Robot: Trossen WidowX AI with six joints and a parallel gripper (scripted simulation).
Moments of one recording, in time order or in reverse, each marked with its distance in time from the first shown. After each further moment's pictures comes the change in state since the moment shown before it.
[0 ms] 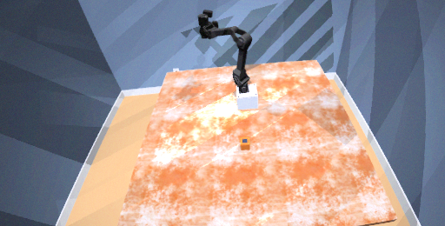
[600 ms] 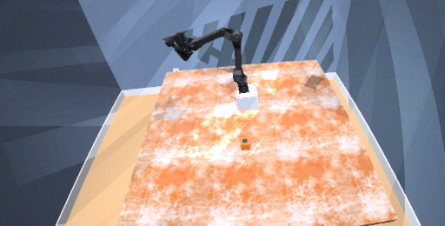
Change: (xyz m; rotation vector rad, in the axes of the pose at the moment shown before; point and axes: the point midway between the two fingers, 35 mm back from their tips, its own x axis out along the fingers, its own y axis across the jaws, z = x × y) arm -0.199 -0.136 -0.171 -0.775 0.855 -0.266
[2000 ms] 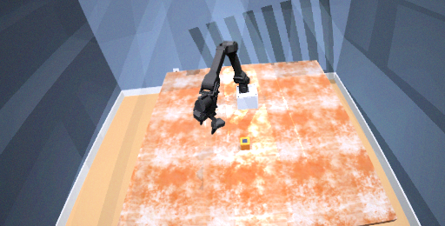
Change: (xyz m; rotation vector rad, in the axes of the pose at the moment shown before) arm -0.462 -0.205 -0.306 -1.961 1.454 0.769
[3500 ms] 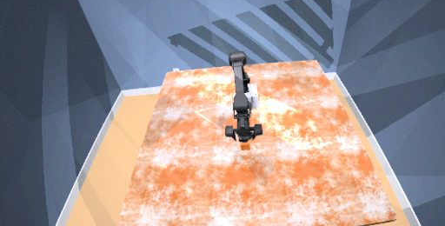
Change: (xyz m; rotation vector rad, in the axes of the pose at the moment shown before) arm 0.039 0.139 -0.145 -0.804 0.332 0.175
